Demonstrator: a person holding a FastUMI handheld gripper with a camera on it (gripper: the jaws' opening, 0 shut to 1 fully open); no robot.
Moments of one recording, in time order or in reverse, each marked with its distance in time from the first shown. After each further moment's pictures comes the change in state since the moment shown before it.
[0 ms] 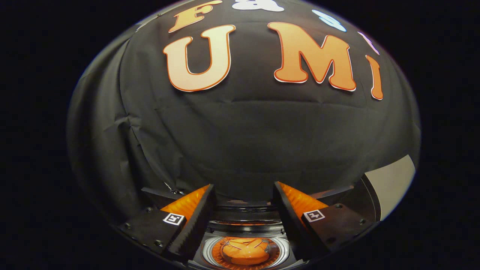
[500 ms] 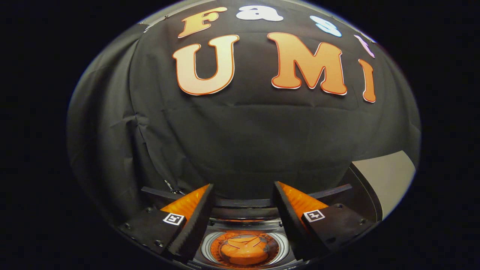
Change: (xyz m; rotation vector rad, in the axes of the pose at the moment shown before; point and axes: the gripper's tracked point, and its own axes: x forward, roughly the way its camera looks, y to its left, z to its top) arm -0.047 0.003 -0.031 -0.023 -0.078 -0.004
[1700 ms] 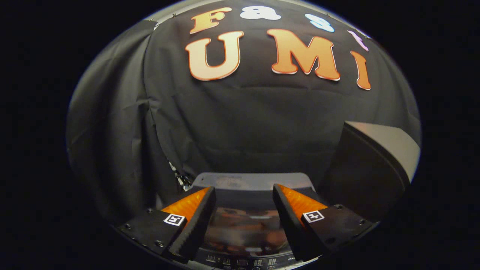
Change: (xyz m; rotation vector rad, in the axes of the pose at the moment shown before) arm -0.039 0.006 -0.119 -0.008 0.041 0.032
